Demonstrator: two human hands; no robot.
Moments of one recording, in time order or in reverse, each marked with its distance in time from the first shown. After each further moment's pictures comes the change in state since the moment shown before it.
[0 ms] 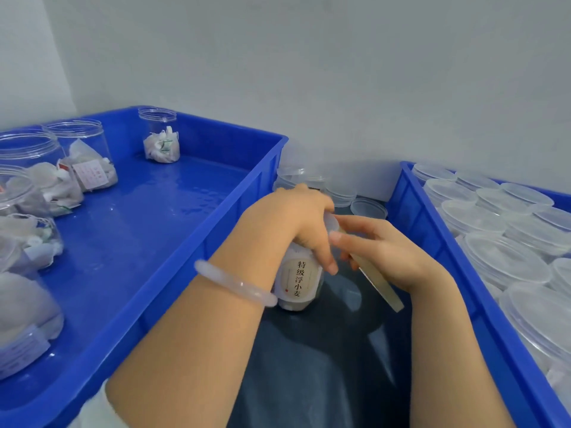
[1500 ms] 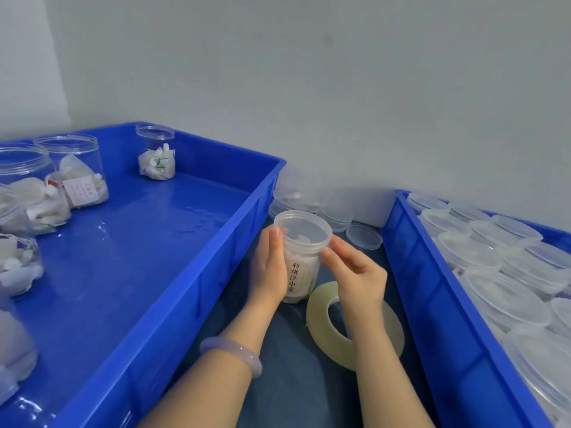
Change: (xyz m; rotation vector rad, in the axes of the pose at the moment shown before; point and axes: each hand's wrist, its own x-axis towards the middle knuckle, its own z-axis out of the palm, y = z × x) left_hand 0.064 -0.053 0.110 -1.222 0.822 -0.004; right_hand 0.036 0.031 0.055 0.494 0.671 -0.223
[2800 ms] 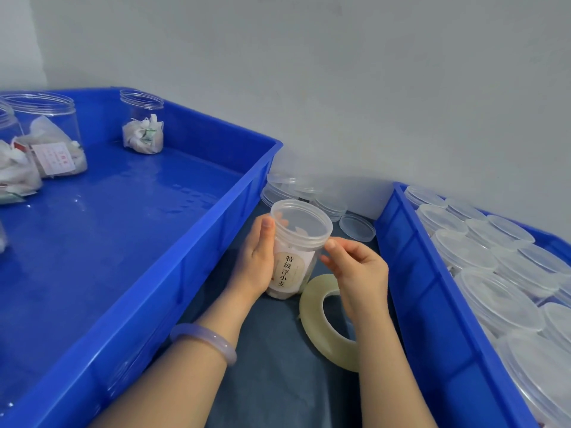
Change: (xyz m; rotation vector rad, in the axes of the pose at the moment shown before) left_hand 0.000 -0.002 -0.011 -0.070 -0.163 0.038; right_hand 0.014 0.002 -0.017 -0.005 0.015 0.224
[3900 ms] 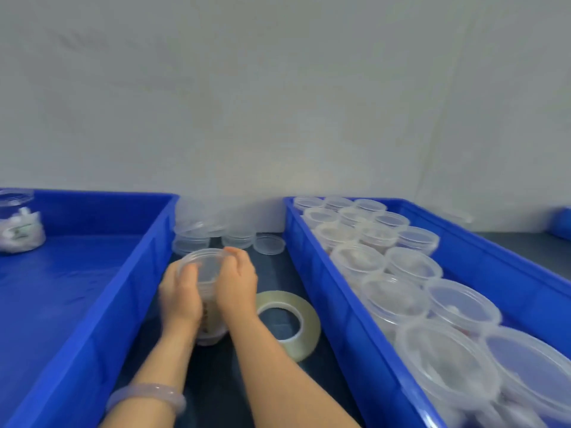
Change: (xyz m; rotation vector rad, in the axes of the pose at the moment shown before) left_hand -0.011 0.044 0.020 0.048 0.172 -0.035; right_hand -0.033 -0.032 0.062 -0.172 0.214 0.055
